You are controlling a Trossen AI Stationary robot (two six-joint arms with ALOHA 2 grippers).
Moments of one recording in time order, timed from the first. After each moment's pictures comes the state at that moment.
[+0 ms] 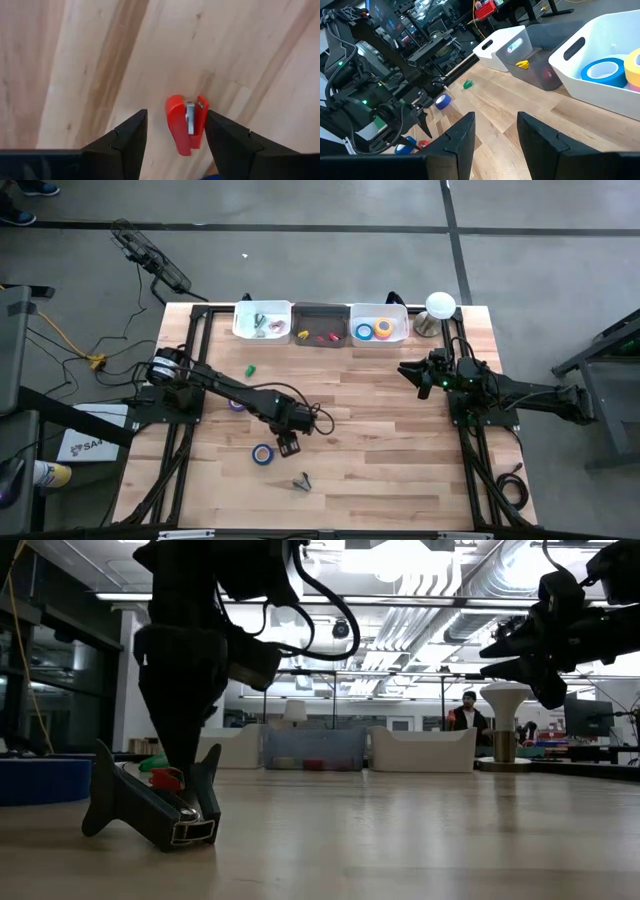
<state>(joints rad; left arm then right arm) -0.23 1.84 1.18 -0.75 0.02 -0.61 -0.22 0.22 0.05 0.04 0.12 0.62</state>
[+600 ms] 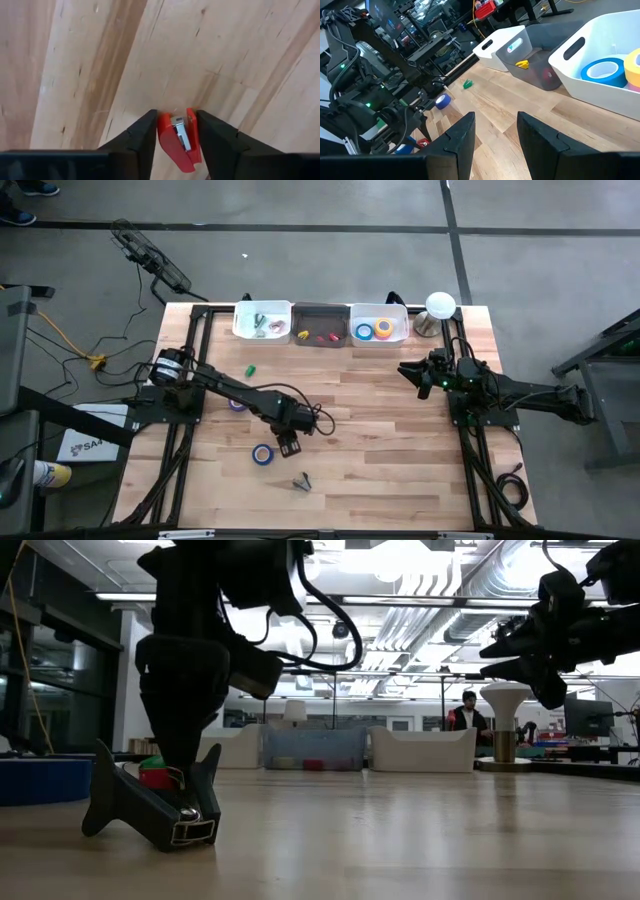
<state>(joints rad) -0.23 1.88 1.18 -0.74 0.04 -0.61 -0.22 0.22 0.05 0.04 0.12 0.62</state>
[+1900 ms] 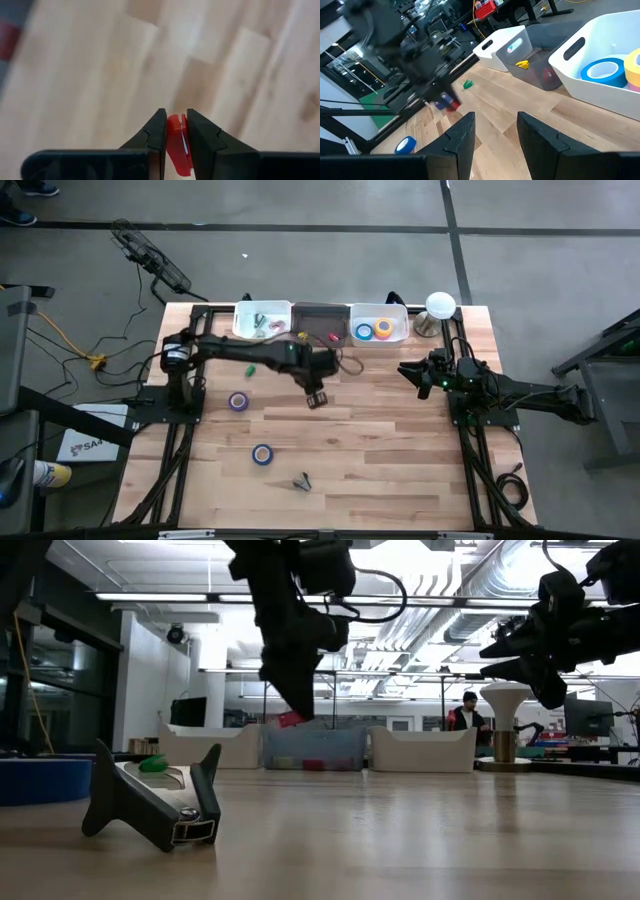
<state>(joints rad) 0.10 1.89 1.49 -0.79 -0.06 -0.24 -0.22 0.22 0.05 0.04 0.12 0.62</state>
